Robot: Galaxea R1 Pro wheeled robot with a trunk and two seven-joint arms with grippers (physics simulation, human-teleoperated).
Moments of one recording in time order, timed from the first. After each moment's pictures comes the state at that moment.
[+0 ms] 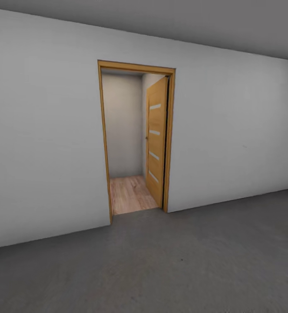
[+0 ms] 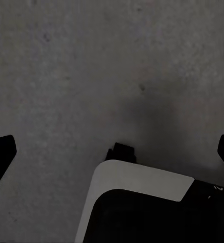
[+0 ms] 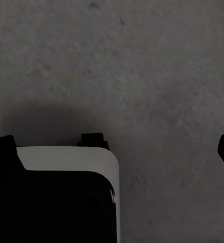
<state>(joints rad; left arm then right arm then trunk) -0.23 0.03 -0.10 0.00 0.34 -0.01 0.14 -0.15 -0.02 0.09 0.03 -0.07 -0.12 -0.09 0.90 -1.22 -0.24</state>
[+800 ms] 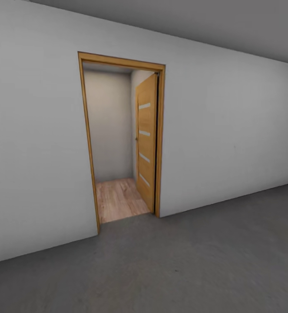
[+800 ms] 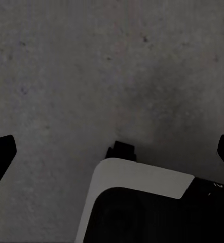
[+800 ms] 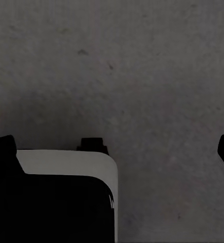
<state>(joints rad) -0.23 0.03 -0.10 0.00 0.33 0.00 0.13 -0.15 -0.02 0.10 0.03 -0.06 -0.14 -0.09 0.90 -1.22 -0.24</state>
